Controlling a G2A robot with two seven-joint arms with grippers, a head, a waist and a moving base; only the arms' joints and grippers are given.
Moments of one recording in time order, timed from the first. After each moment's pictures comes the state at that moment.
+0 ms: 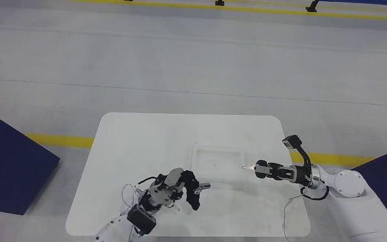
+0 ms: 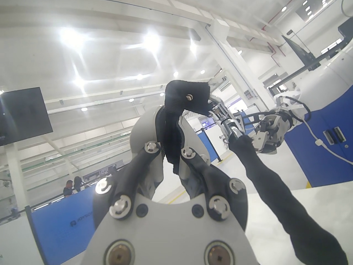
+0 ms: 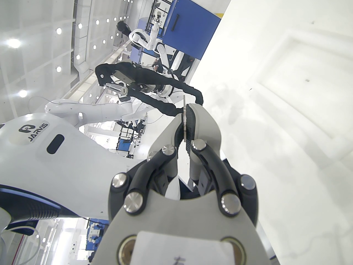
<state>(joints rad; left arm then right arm) 1.13 -1.20 -0.81 -1.33 1.58 0.14 1.37 -1.23 -0.80 1.40 -1.41 0.51 -0.56 1.26</state>
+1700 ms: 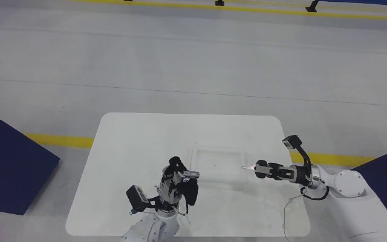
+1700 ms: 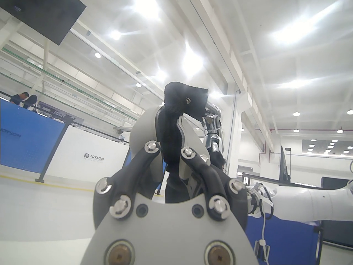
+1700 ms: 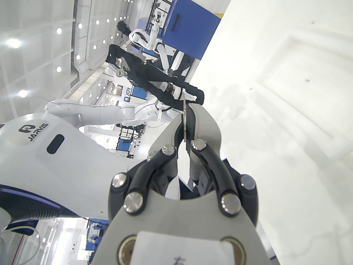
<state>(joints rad) 1.10 -1.39 -0.66 -1.13 1.09 -0.31 1.51 -1.23 -0.80 1.40 -1.41 0.51 -0.56 1.26</state>
